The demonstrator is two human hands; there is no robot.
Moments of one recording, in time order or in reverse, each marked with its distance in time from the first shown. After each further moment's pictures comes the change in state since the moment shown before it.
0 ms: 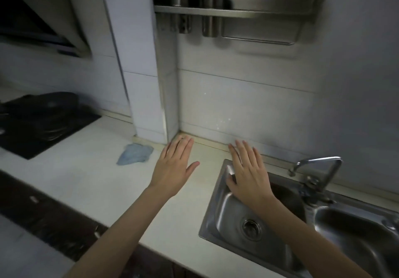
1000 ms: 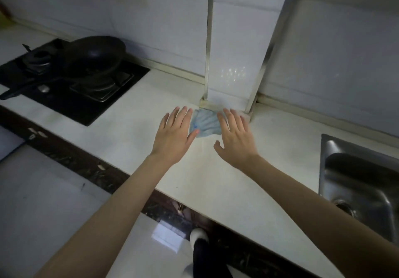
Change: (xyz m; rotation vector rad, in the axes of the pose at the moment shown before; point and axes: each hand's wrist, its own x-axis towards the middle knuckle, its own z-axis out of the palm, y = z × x) left_hand -0.034 -0.372 0.087 -0.054 -0.144 -0.116; right_hand 0.213 -0.346 0.137 0.111 -0.177 -0.118
